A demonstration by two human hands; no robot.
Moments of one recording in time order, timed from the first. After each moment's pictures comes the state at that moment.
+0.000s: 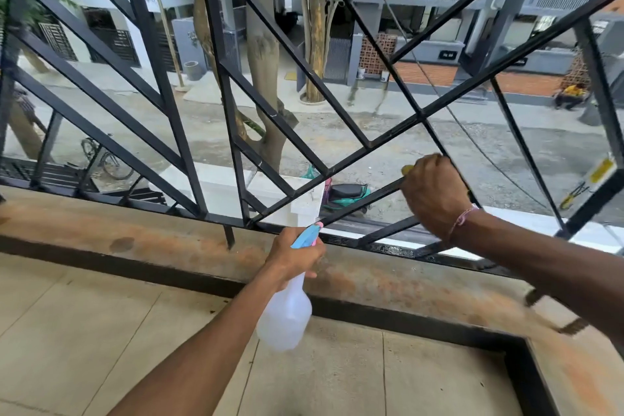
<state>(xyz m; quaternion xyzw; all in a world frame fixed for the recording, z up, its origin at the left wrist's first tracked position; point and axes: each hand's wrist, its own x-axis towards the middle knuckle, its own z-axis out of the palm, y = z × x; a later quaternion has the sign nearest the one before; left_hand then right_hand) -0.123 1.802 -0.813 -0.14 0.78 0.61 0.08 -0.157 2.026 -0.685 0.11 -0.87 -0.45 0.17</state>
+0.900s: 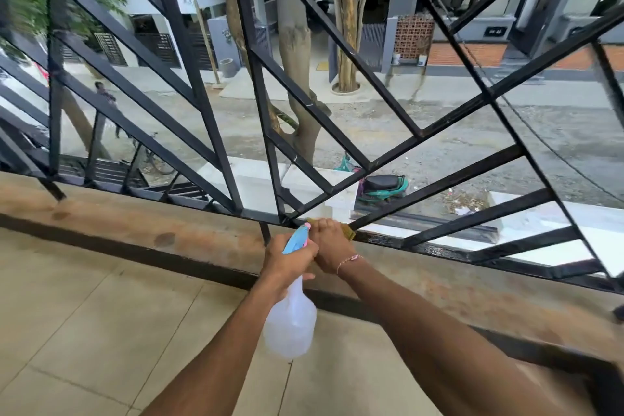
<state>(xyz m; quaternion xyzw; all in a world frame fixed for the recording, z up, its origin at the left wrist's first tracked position) -0.120 1.746 -0.836 -0.26 0.74 0.62 0.01 -0.218 1.834 -0.899 0.31 -0.95 -0.09 -0.03</state>
